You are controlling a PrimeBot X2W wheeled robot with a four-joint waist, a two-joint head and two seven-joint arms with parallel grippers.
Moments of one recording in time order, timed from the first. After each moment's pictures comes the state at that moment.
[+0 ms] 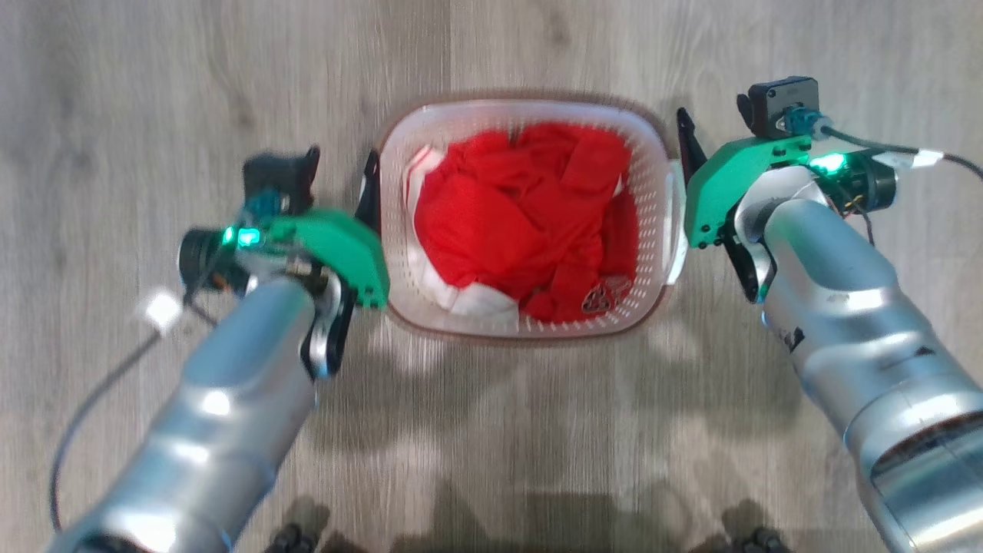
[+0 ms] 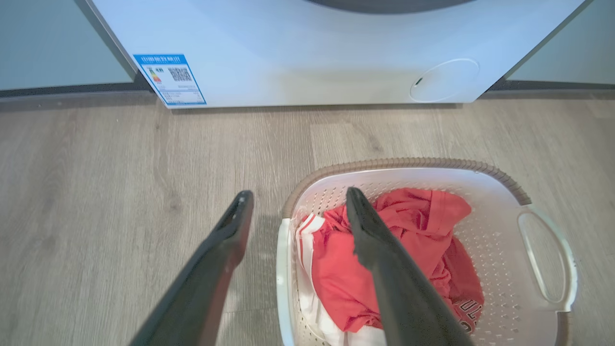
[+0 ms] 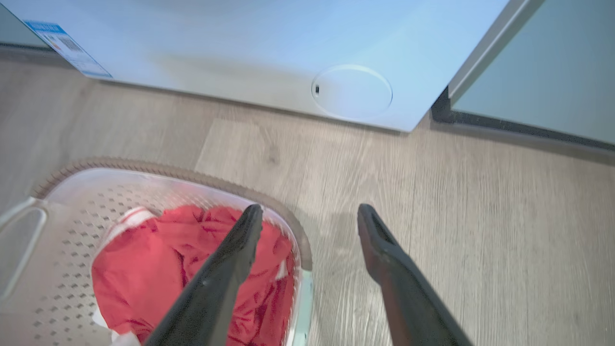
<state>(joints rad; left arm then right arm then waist) -0.74 0.13 -0.71 0.78 -0.68 0.14 -0.25 -1.00 -0.07 0.51 1.18 0.43 0.13 -0.25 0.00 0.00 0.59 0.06</state>
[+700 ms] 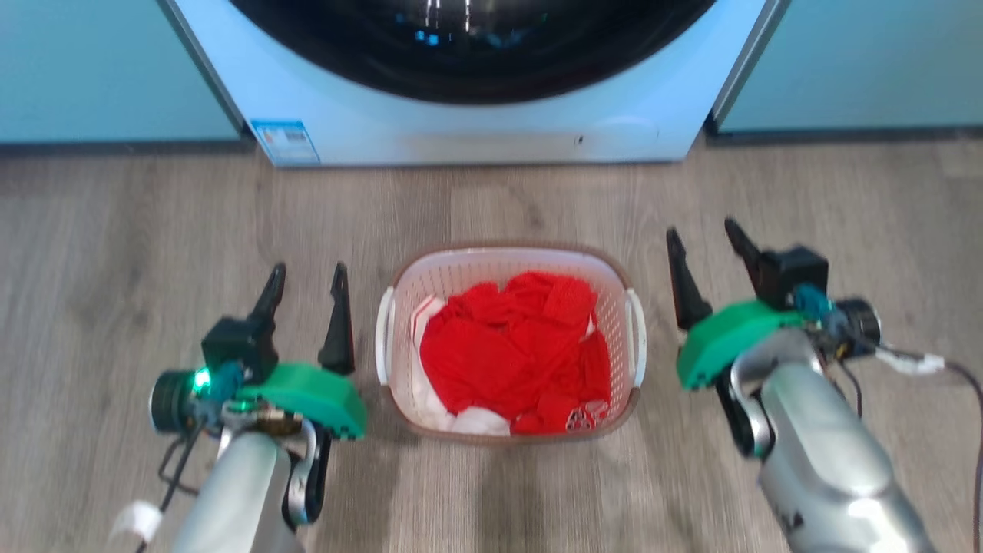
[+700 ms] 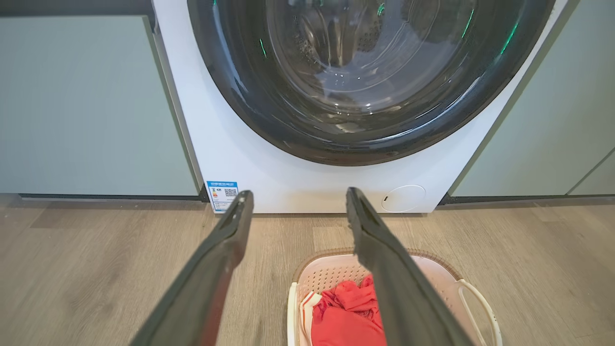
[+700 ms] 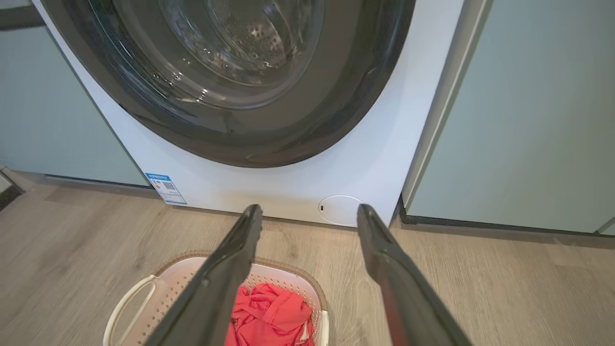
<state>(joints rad) -0.24 0.08 -0.28 0.34 -0.27 0.07 -0.25 -0.45 -0.07 0.25 0.57 0.24 0.13 -0.25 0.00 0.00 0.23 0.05</state>
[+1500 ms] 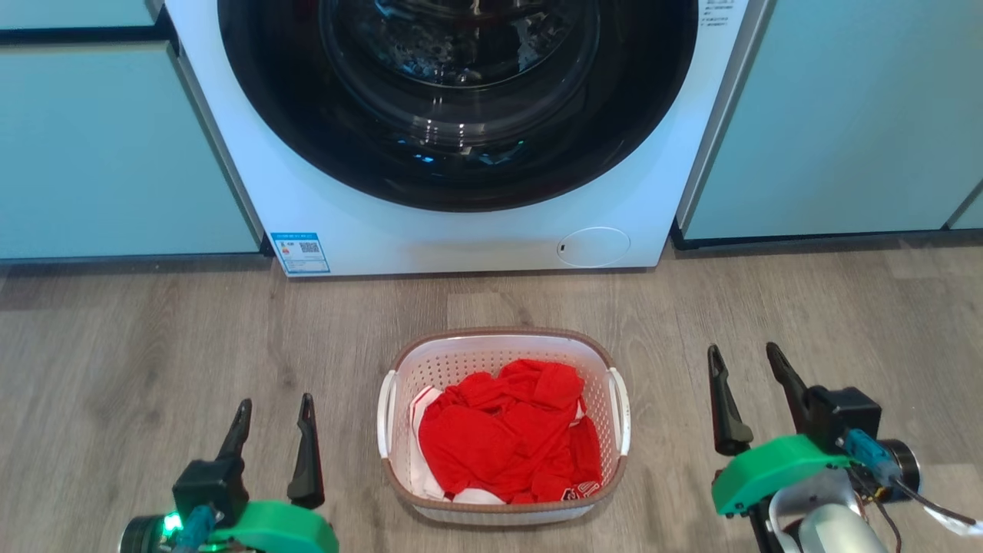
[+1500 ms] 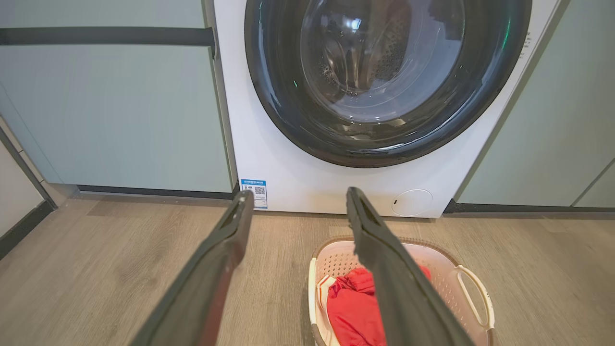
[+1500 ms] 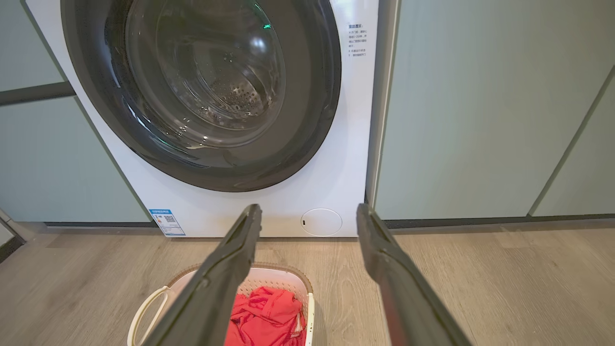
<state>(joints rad) 0.13 0.06 -0.15 0.16 -0.18 0.05 -0.25 -0.03 -0.05 0.13 0.26 0.22 0.13 -0.25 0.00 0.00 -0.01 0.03</state>
